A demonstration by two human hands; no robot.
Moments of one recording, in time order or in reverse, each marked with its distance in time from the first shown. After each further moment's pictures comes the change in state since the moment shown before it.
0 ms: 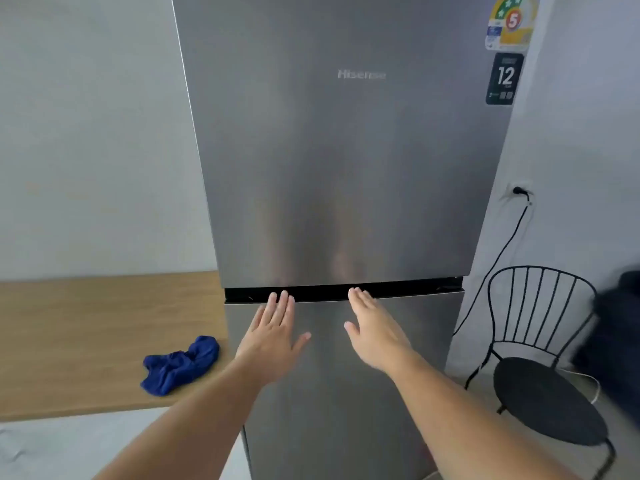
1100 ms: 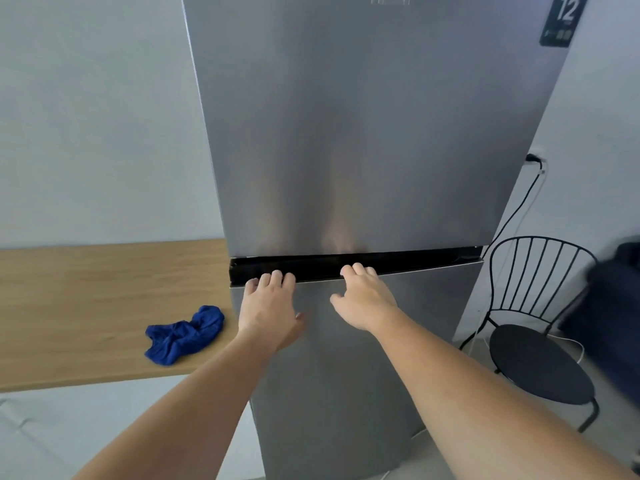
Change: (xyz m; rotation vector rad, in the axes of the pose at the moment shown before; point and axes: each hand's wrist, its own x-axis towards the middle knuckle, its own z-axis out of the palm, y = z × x) left_hand 0.009 -0.021 0.001 0.139 0.083 -0.053; right_hand 0.037 -0.040 0.033 -0.109 -0.066 0.114
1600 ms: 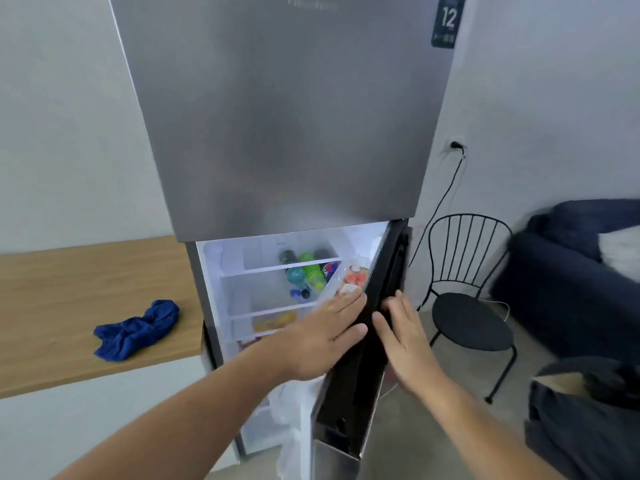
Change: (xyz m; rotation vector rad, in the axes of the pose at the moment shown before) left_hand -0.101 0.119 -0.075 -0.674 -0.406 0.561; right_hand -0.197 0.087 -0.023 0.490 0.226 0.096
